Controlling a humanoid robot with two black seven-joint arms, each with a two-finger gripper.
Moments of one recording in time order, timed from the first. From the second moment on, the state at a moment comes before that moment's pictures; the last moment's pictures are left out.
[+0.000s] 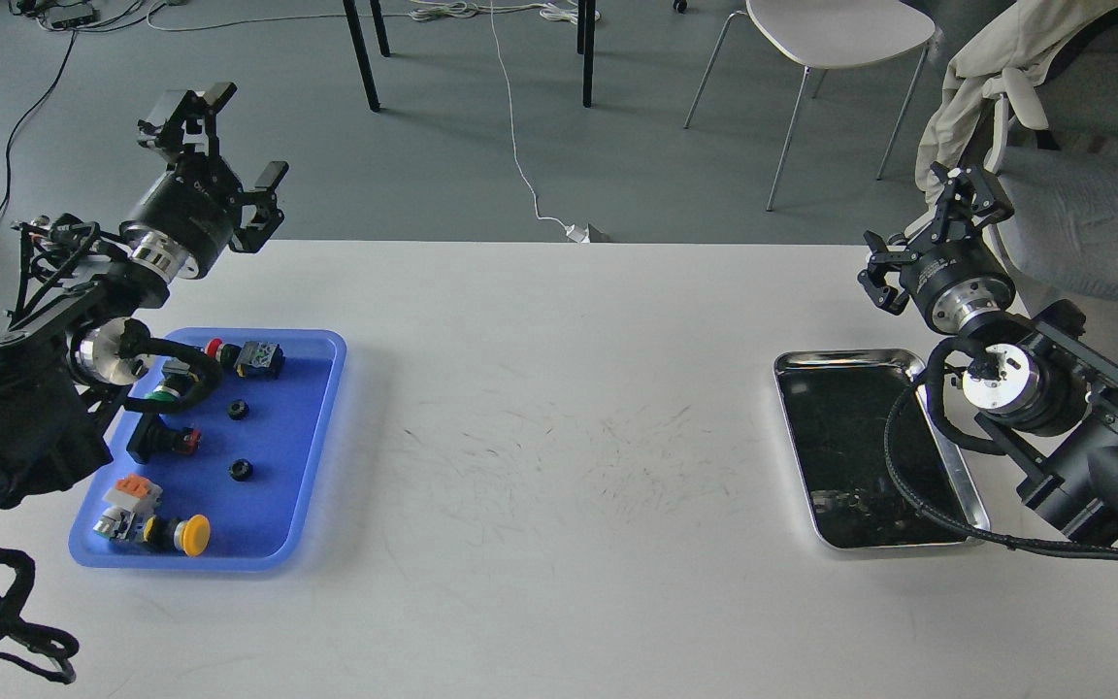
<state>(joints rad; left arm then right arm) -0.90 0.32 -0.46 -0.36 0.06 -0.49 -0.49 0.73 -0.37 0.64 0.72 0.09 0.04 0.30</state>
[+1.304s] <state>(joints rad) -0.90 0.26 -0.43 -0.24 0.05 -0.41 -0.49 0.72 -0.37 0.65 0.72 0.09 0.04 0.30</state>
